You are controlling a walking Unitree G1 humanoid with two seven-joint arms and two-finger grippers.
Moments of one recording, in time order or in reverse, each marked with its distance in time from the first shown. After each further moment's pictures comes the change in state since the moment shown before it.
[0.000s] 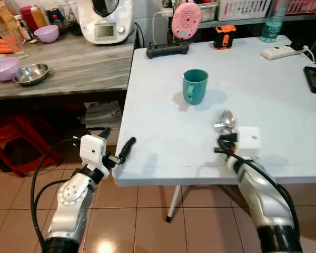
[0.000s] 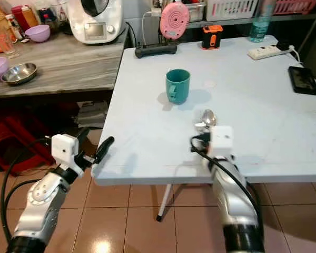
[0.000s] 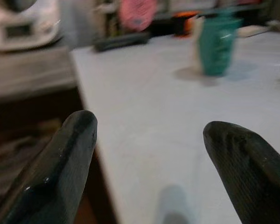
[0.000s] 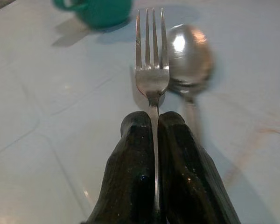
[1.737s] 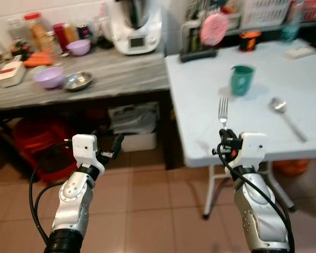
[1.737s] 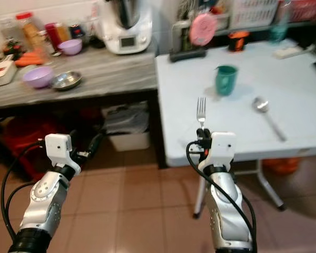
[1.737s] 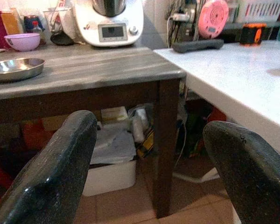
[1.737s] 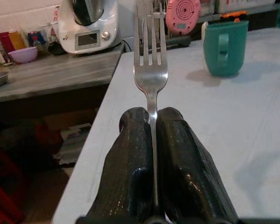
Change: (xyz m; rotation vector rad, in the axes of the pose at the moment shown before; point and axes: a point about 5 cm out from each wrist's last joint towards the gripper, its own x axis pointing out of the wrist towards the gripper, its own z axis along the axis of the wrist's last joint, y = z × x) left arm 0.007 0.013 -0.011 -0.072 0.020 0.147; right arm -0.025 0.021 0.012 0.025 -0.241 0.010
